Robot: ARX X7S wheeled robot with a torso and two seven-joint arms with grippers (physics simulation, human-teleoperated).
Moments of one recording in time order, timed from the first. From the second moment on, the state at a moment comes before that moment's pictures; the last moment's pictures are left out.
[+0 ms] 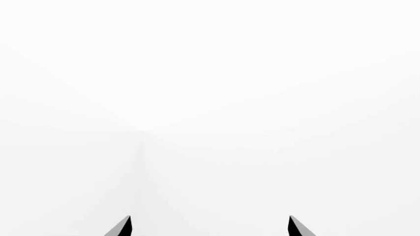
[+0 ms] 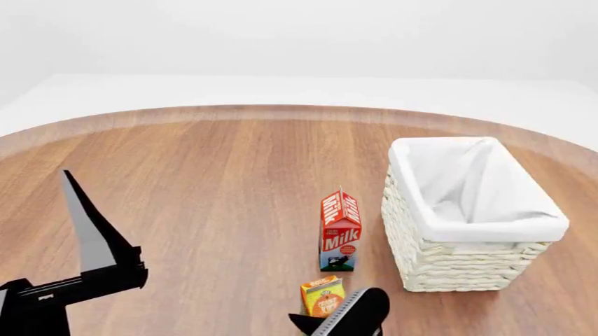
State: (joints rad) left arm 0.16 -0.44 0.05 0.73 0.12 0.20 -0.59; right arm 0.95 0.72 -1.61 -0.89 1.22 0.29 0.98
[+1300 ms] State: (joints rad) left arm 0.17 -0.46 0.03 0.73 0.10 0.21 -0.61; right arm 0.74 0.48 -1.61 -0.69 1.30 0.20 1.11
